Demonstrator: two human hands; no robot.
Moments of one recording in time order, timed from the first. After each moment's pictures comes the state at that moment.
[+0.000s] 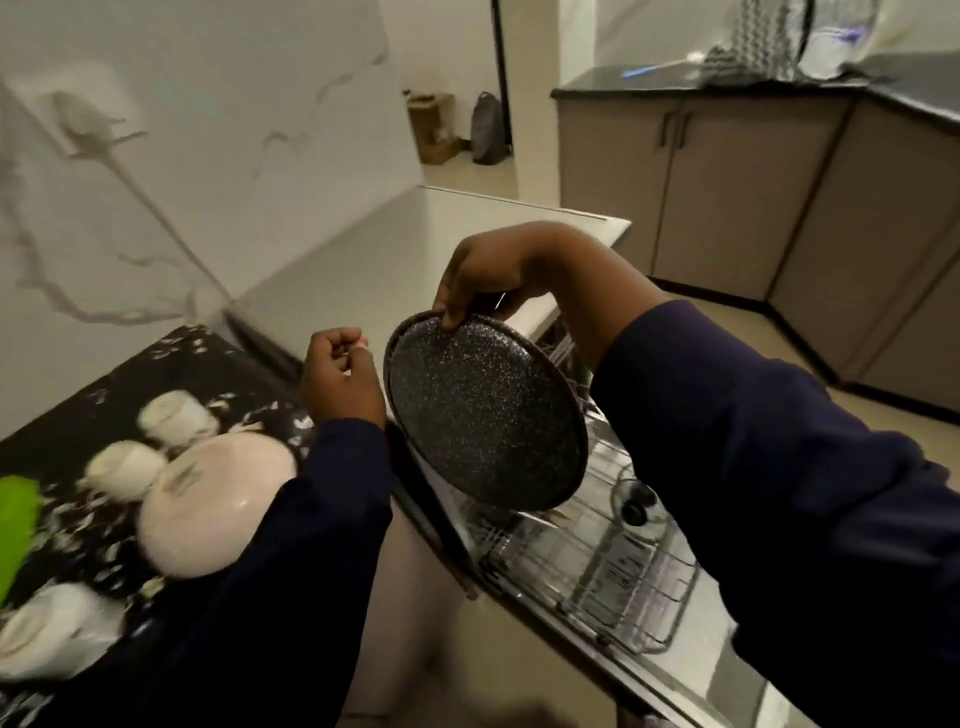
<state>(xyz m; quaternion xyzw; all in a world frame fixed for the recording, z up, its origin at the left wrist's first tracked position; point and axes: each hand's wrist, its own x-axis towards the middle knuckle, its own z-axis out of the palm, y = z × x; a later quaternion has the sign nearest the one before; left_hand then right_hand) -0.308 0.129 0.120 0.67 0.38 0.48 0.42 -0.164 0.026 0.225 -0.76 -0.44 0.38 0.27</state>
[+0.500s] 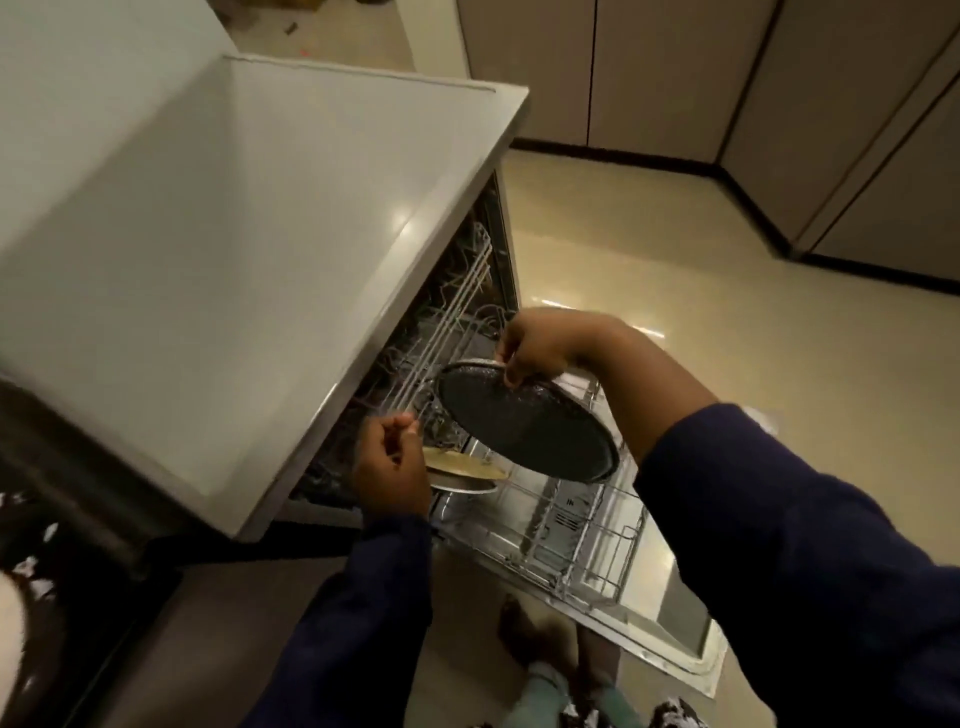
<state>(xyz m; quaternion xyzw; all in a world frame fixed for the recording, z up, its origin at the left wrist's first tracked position) -0.164 0.044 -0.069 0.76 0.41 0.28 0.42 0.013 -0.055 0.002 -0.83 -0.33 0.41 0.19</state>
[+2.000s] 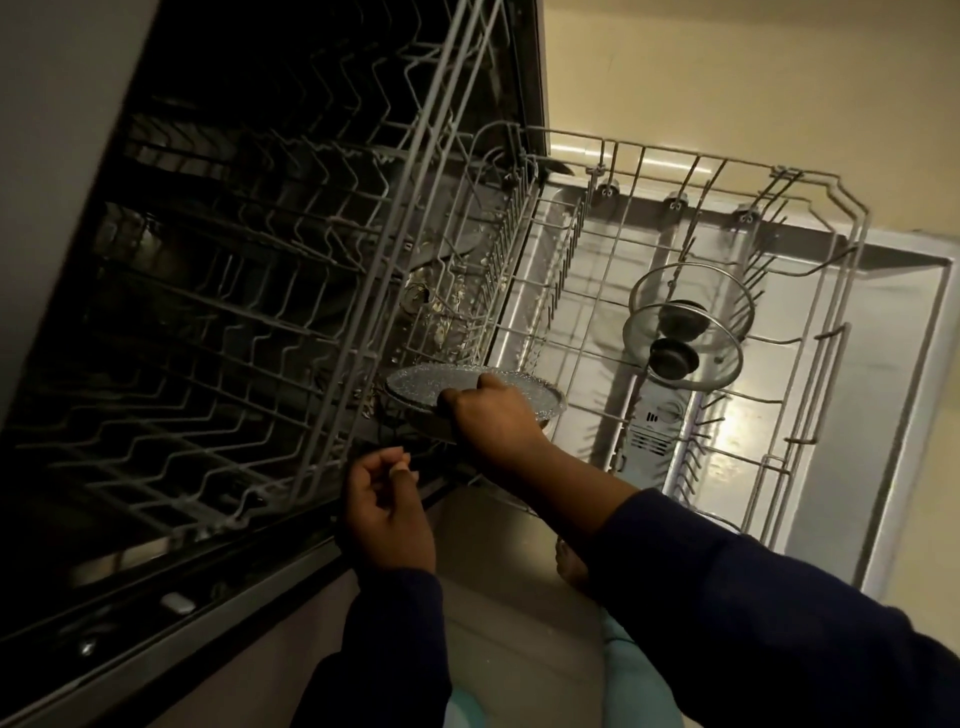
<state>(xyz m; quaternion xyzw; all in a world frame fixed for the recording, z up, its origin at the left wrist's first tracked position) -0.193 0.134 -0.292 0.71 0.53 0.18 0.42 -0.093 0.084 -0.337 -0.86 -0.36 0.28 0.21</state>
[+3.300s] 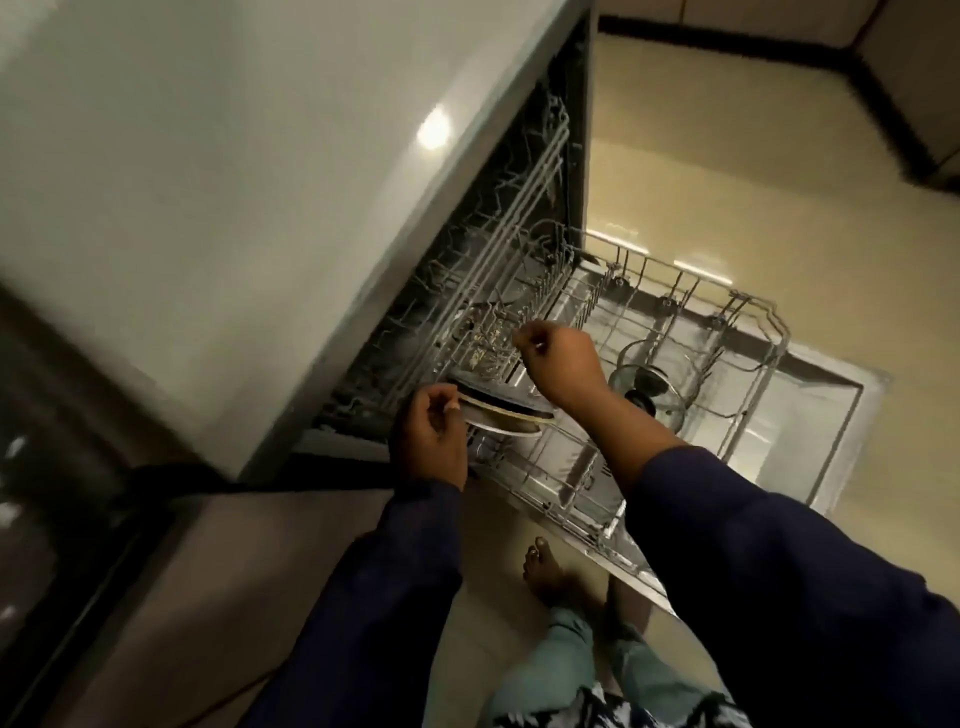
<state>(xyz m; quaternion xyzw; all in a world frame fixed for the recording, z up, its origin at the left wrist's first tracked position) -0.191 0.080 -0.159 0.75 0.47 0.18 0.43 -0.056 0.006 -0.184 -0.86 -0.19 0.27 0.40</state>
